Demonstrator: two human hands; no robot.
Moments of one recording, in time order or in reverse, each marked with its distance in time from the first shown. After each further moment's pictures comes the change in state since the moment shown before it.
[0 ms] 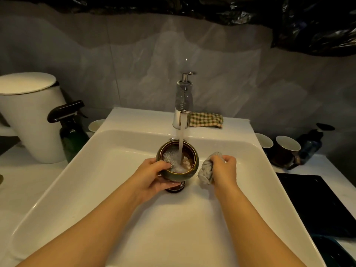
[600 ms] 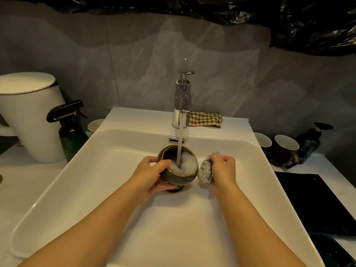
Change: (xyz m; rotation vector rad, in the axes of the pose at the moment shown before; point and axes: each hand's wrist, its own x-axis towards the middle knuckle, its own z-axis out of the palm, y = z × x) left_hand 0.002 -0.004 0.001 0.176 0.132 0.064; right_hand 0.000 0.002 0.000 0.026 -0.036 0.039
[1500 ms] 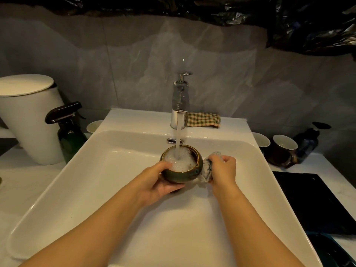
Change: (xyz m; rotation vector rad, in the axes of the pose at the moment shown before) left_hand -0.006 -0.001 0.012 -0.309 -0.143 -0.220; right_hand -0.005 -0.007 -0.002 0.032 0.051 -0.012
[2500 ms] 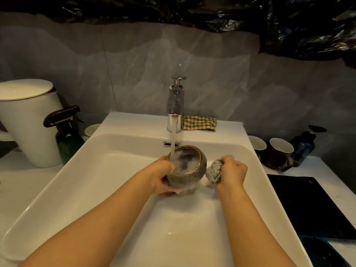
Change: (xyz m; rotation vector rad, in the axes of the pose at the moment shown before) left_hand 0.015 0.009 0.034 0.328 0.091 -0.058; right_hand 0.000 -0.016 -0.017 0.184 0.187 -0.011
